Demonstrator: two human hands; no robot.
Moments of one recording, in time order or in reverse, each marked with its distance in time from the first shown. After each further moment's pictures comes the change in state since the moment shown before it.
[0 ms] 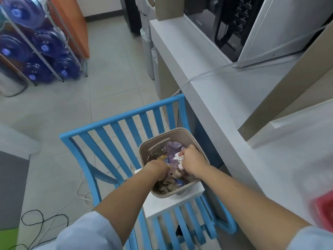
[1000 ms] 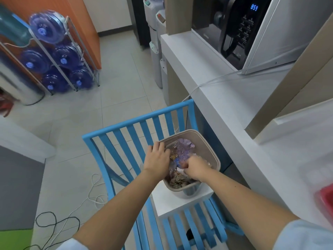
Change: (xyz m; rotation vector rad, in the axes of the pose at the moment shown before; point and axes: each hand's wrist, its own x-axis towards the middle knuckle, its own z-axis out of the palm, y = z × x) left_hand -0.064 -0.024 0.001 0.104 0.663 -0.147; right_hand -0.026 -0.022 0.014 0.012 -0.147 0.017
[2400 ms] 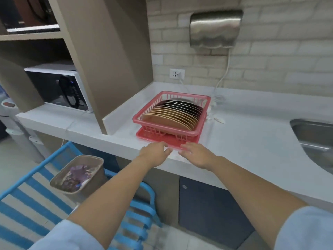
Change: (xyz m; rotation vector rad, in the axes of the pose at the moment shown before) left_hand -0.227 0.291 -0.178 -0.334 0.001 0.725; right_hand -0.493 0.164 0.042 0.260 0.729 0.424
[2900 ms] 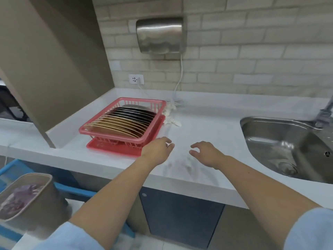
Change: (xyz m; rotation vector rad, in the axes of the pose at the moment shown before) left_hand 0.040 0.208 0.041 -0.091 0.080 0.106; right_hand -0.070 0.191 -0.100 0.007 0.139 0.207
